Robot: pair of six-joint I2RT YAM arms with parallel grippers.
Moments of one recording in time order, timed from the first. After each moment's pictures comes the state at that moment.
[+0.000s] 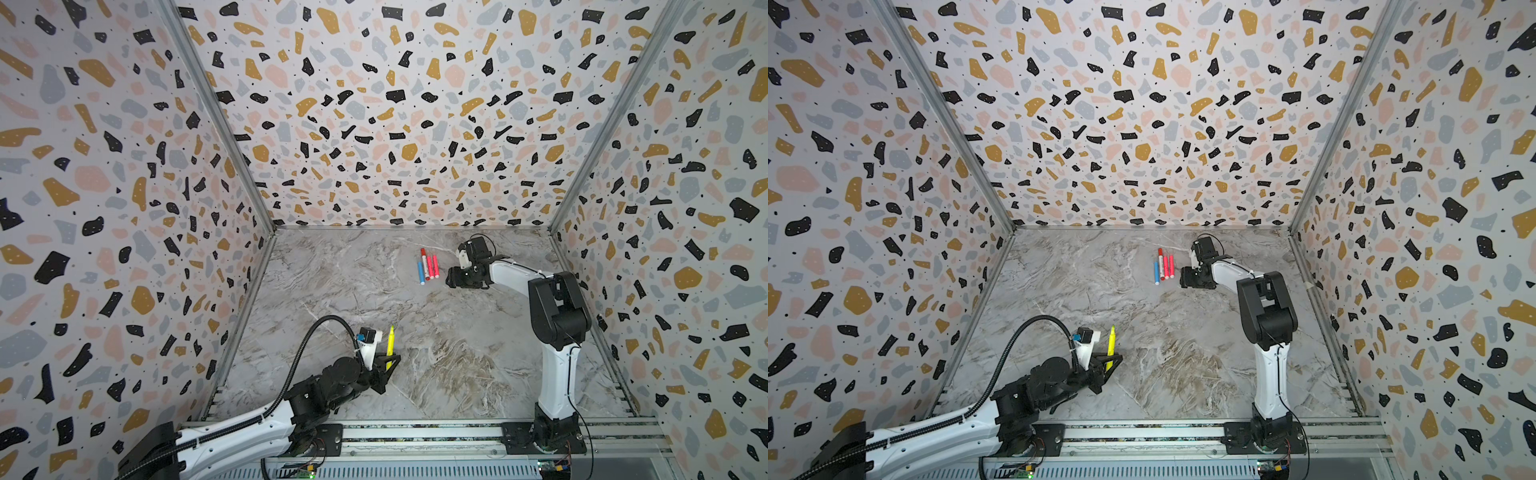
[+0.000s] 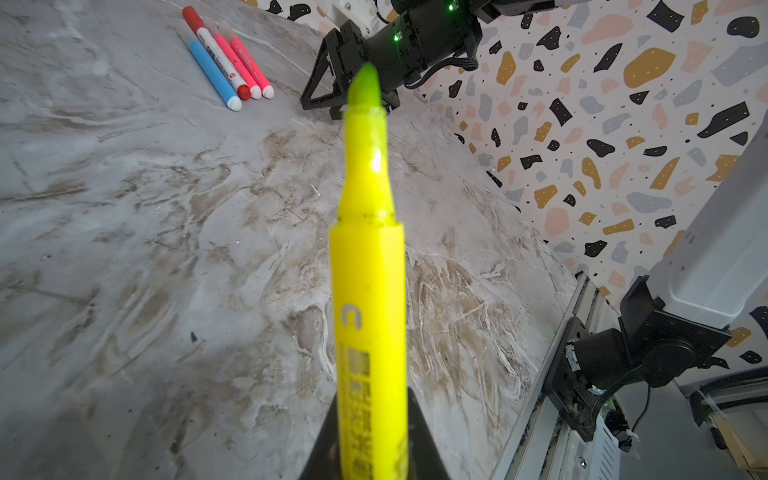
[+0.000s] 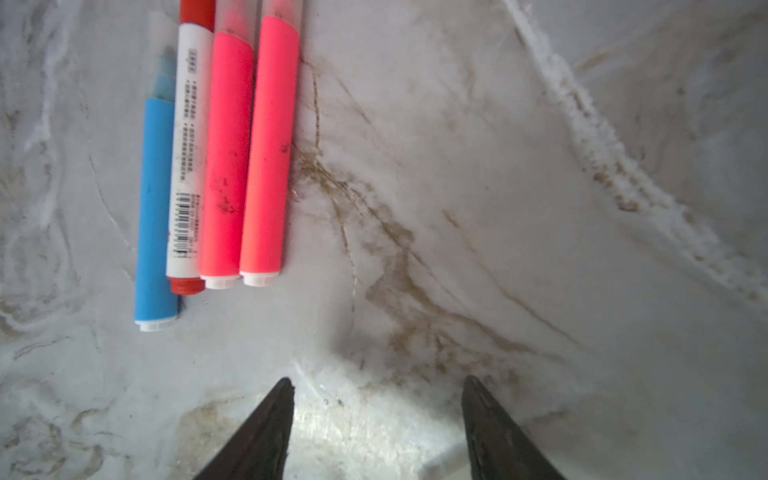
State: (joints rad) left arm -1.02 0.69 0.15 0.21 -0.08 -0.62; right arm 0.32 2.08 1.45 -0.41 -0.19 0.24
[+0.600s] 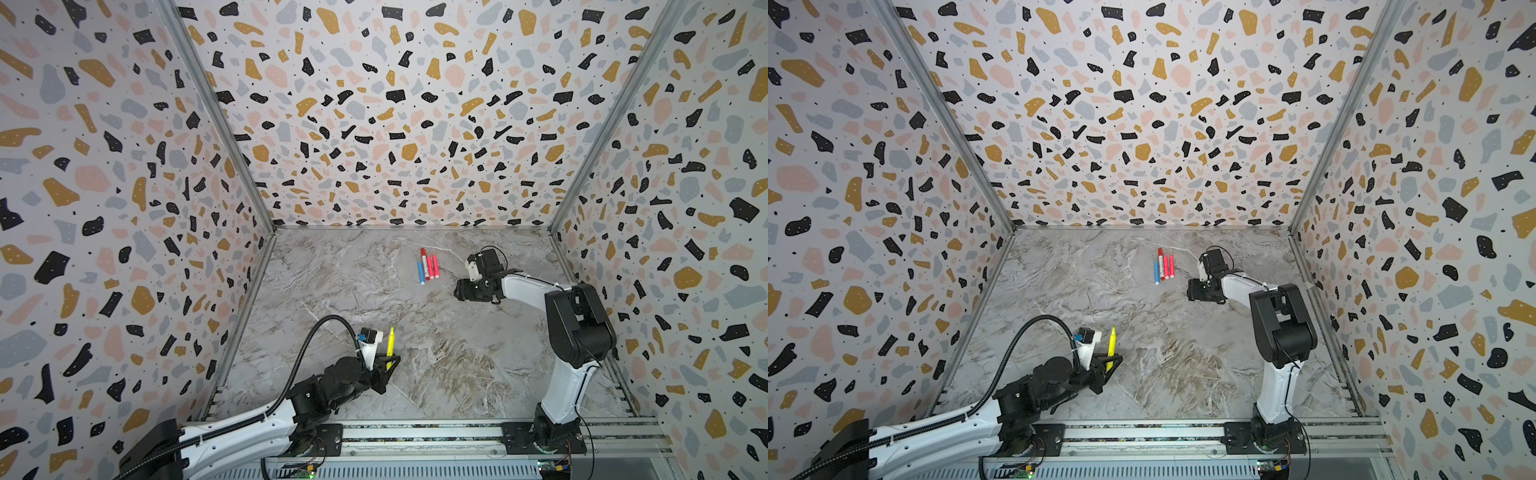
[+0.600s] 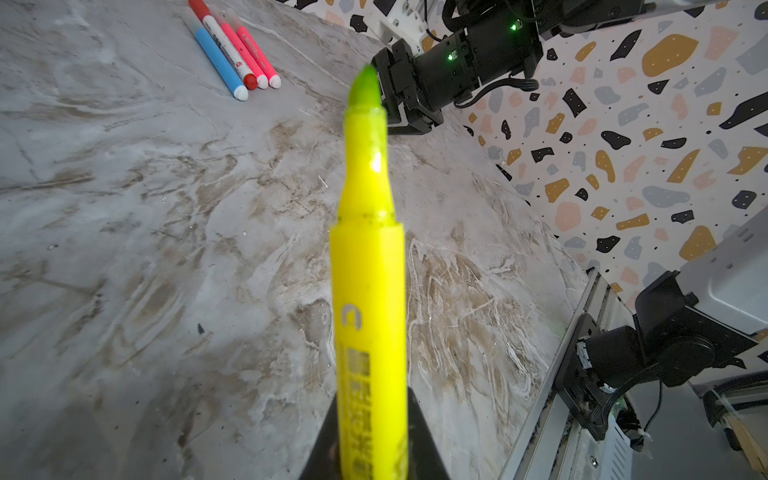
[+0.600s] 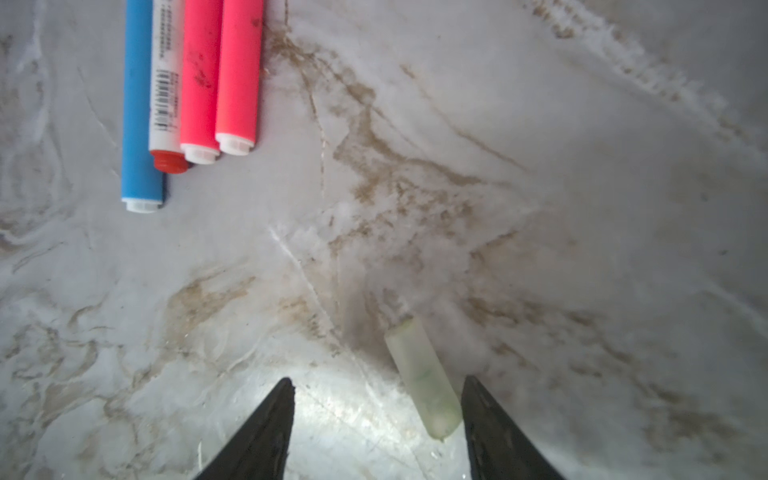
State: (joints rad) left arm -1.02 0.72 0.15 0.21 -0.09 -0.62; right arm 0.32 1.88 1.17 -0.33 -0.20 0.25
